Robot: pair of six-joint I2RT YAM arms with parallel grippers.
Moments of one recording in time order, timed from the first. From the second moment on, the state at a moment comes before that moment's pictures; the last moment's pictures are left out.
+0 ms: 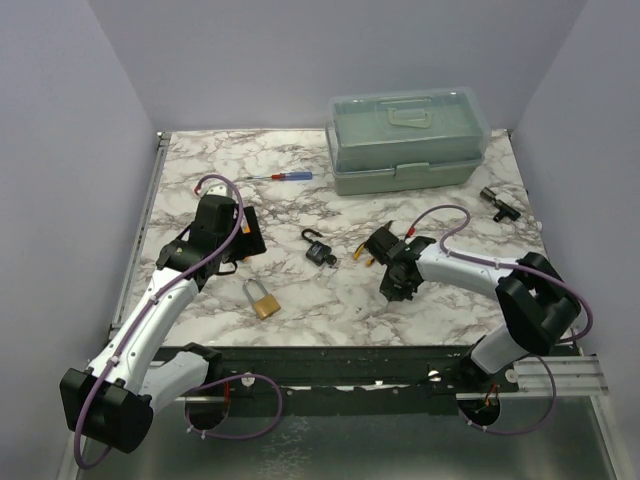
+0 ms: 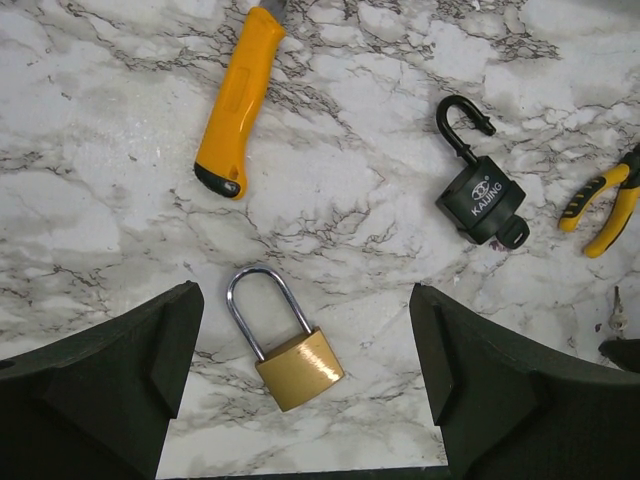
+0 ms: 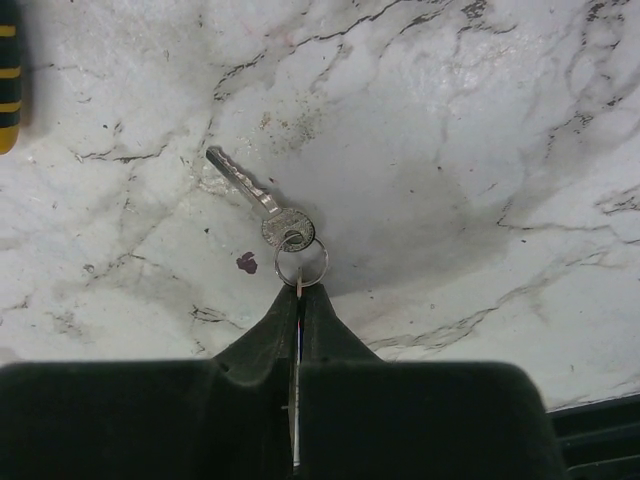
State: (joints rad) left arm -0.34 1.00 0.90 -0.68 -0.15 -0.50; right arm 0.73 1.56 0.88 -0.73 0.27 1.13
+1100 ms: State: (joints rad) left arm -0.55 0.96 0.43 0.37 0.40 -1.23; right arm 0.80 1.08 0.48 0.50 0.13 1.36
